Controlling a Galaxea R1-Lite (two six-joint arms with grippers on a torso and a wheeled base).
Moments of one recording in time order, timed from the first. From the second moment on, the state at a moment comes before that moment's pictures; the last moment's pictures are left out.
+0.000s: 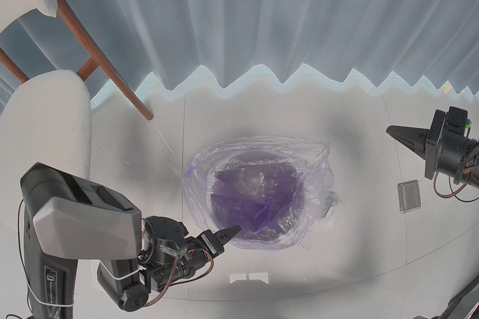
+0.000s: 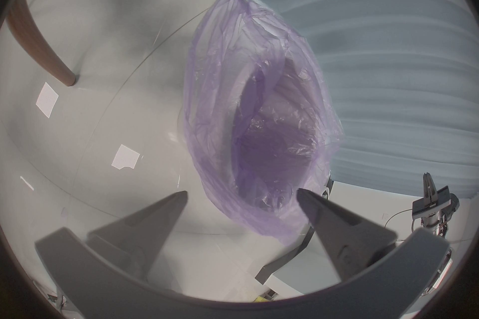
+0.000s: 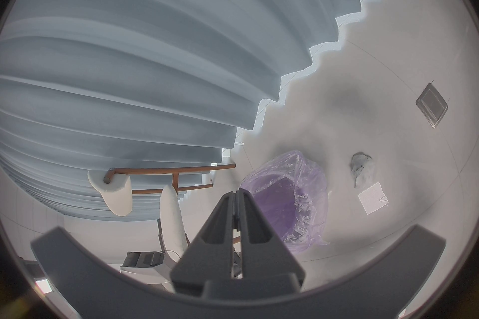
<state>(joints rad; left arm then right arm) -0.64 2.32 -0.37 -1.54 -0.06 -1.07 0.32 1.28 -0.69 -0.37 0.28 0.86</state>
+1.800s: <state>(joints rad) -0.65 2.27 -0.30 -1.54 0.14 -0.74 0.29 1.25 -0.68 -0.35 0.28 0.80</state>
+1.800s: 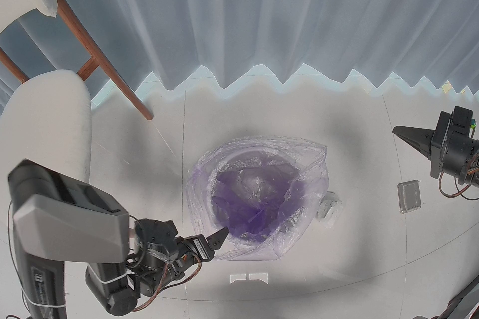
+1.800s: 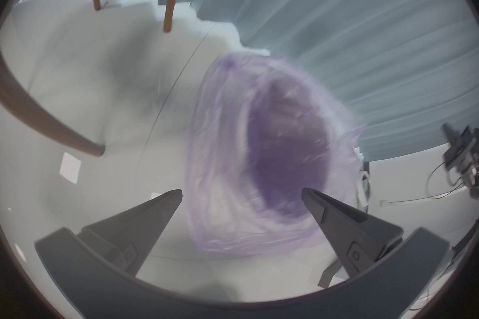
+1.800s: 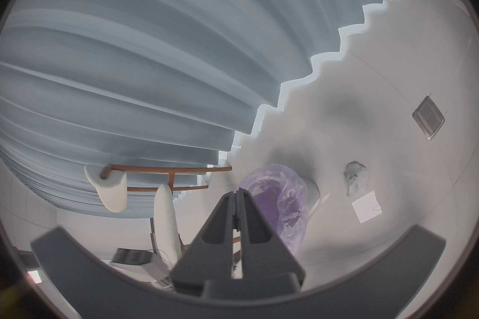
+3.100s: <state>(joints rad) -0.62 1.26 -0.68 -1.02 -0.15 -0.48 0.70 1.87 -1.05 0.00 -0.16 0.69</state>
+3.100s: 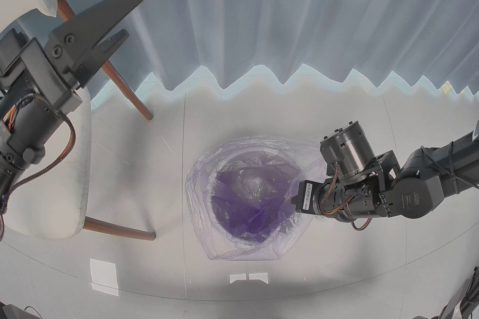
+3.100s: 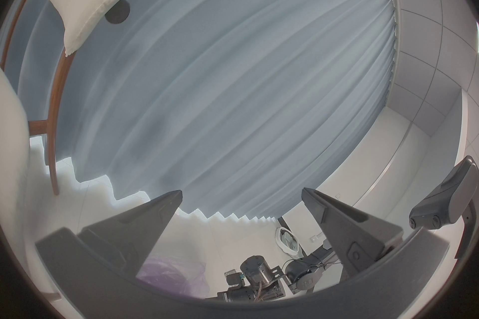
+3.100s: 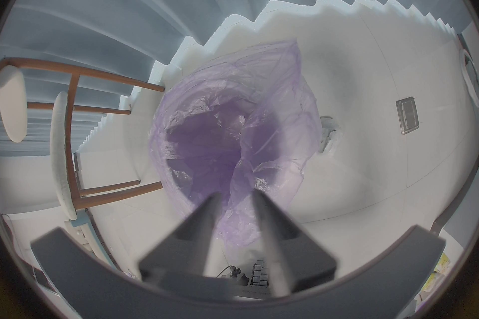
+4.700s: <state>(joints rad) -0.64 1.24 -0.64 -1.00 -0.15 -0.47 0.66 1.90 -1.10 0.25 -0.18 0.72</state>
